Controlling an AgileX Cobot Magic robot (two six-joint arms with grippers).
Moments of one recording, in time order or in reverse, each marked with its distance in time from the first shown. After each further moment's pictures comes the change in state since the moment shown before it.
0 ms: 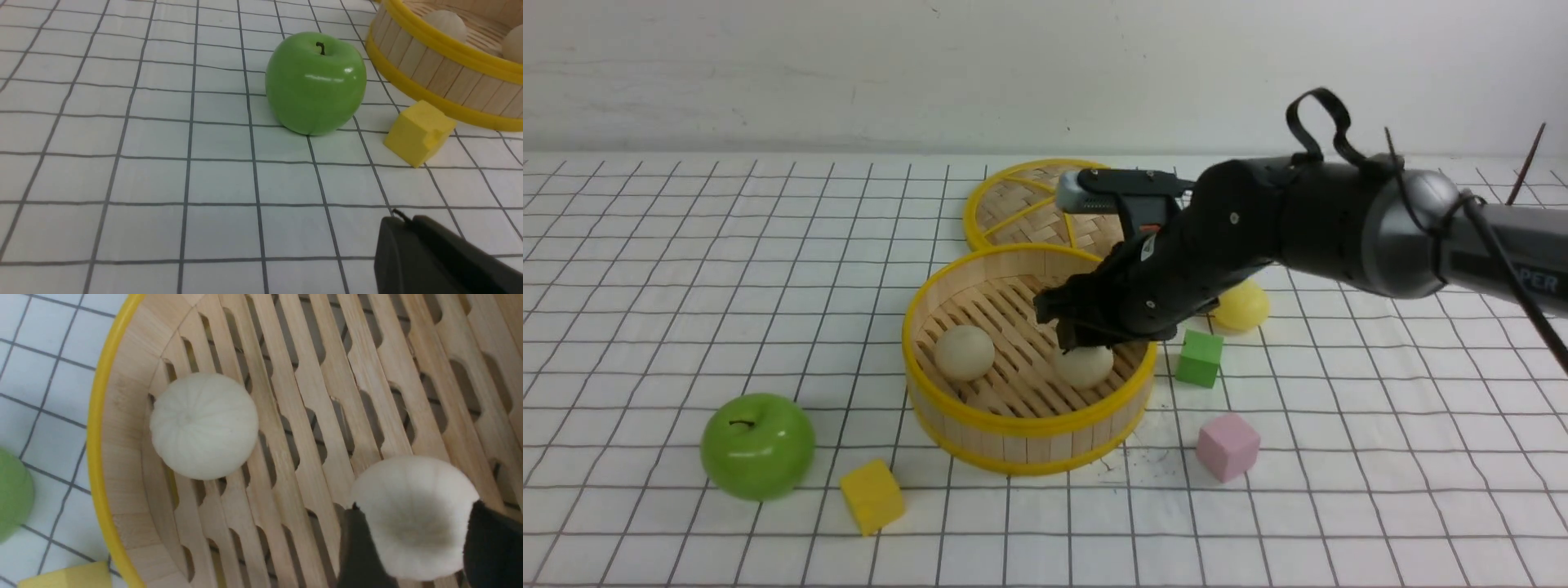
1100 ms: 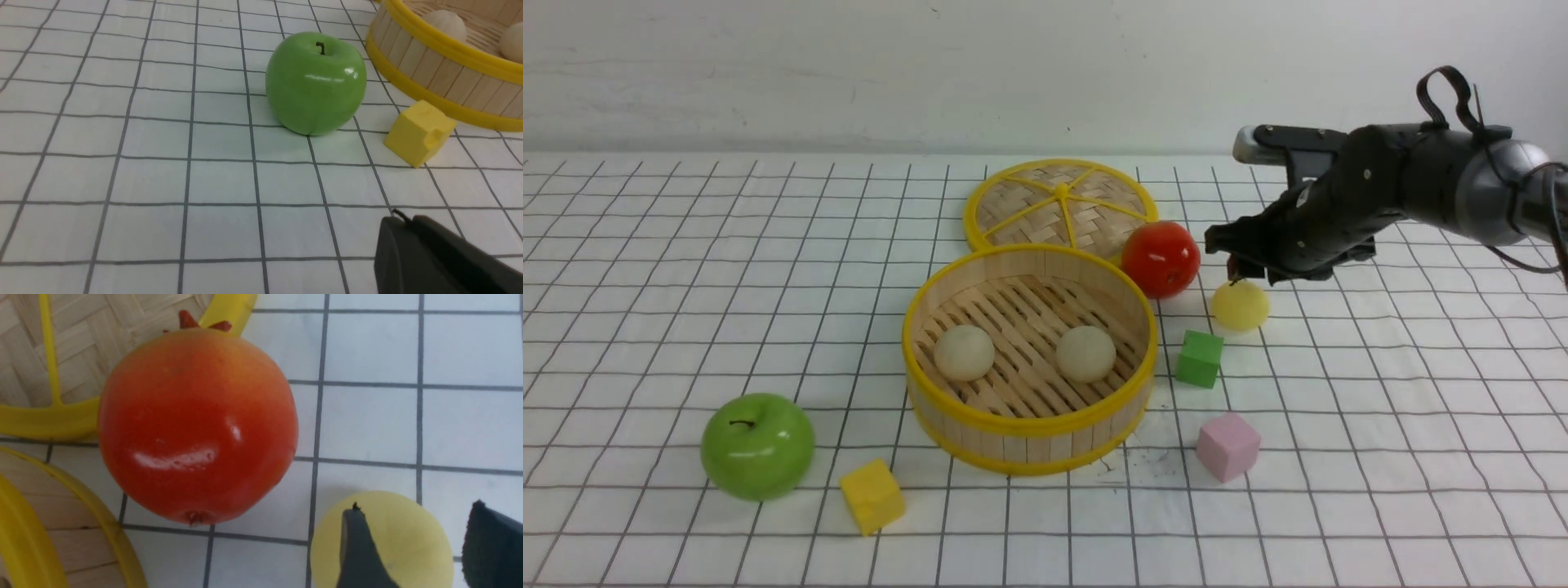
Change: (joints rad) right arm -0.325 0.179 -0.159 -0.146 -0.041 0.025; left arm 0.000 0.000 0.000 0.000 0.000 0.000
